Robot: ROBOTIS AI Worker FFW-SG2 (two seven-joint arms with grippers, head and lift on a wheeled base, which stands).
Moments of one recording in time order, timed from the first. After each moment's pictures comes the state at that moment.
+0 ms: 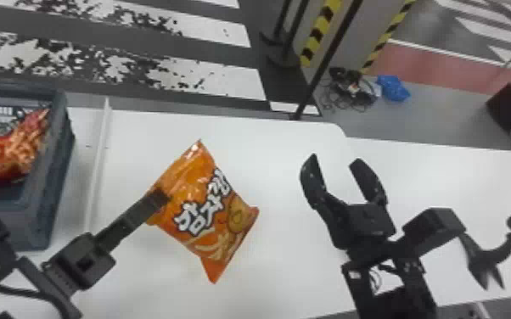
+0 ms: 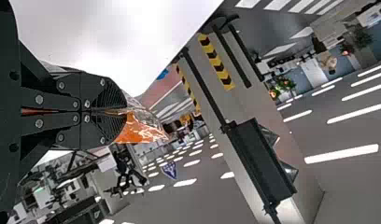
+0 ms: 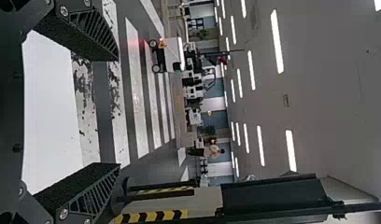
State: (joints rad) left arm 0.41 0.04 -0.08 -1.94 0.91 0.60 -0.41; right arm 0.71 -0.27 -0.10 -2.20 -0.38 -0.14 -0.05
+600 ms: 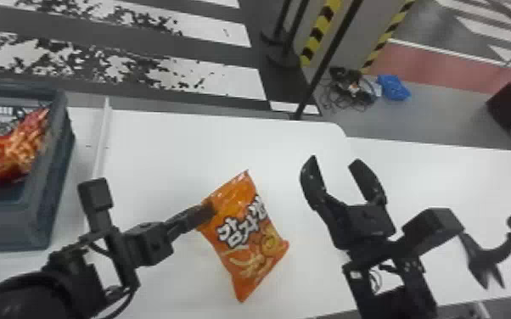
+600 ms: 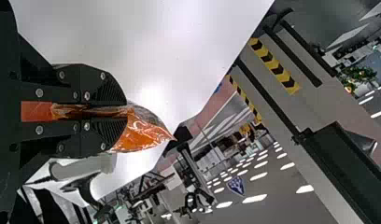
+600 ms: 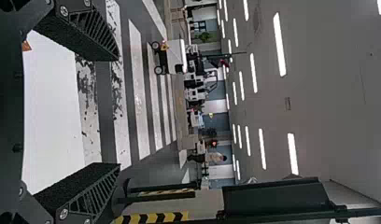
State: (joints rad) left arm 0.14 0.00 -0.26 -1.61 0.64 0.62 -0.42; right arm 0.71 -0.30 -0.10 -2.18 -0.39 -0.15 -0.05
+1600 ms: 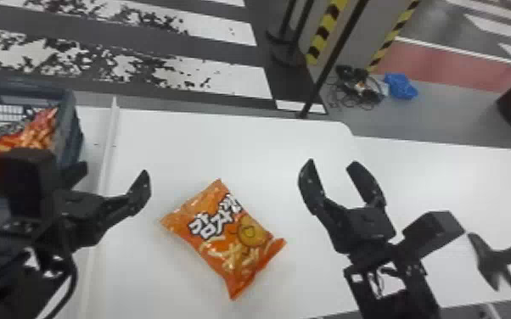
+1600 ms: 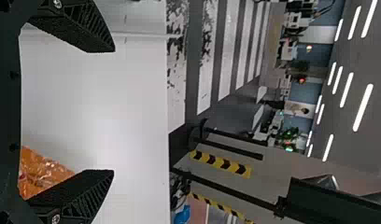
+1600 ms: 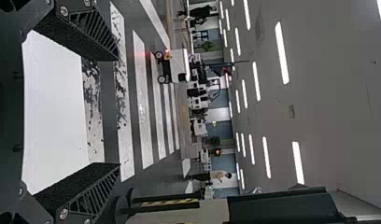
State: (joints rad) left arm 0.35 0.17 -0.25 -2.13 0.25 0.49 0.05; right arm 0.71 -0.30 -0.08 -2.17 -0.39 -0.15 -0.02
